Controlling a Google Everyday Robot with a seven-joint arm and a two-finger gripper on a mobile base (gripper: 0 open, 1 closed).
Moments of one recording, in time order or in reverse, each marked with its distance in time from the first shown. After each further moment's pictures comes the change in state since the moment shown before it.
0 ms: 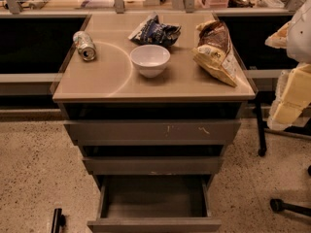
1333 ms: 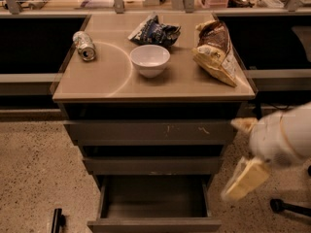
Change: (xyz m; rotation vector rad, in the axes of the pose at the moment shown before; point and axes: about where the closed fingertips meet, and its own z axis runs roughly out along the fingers) arm 0.004 0.097 0.151 -0.140 -0.342 0.146
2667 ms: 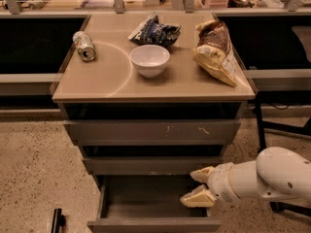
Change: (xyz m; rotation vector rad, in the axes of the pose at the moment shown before) arm 0.051 0.029 0.188 -0.085 -0.174 0.202
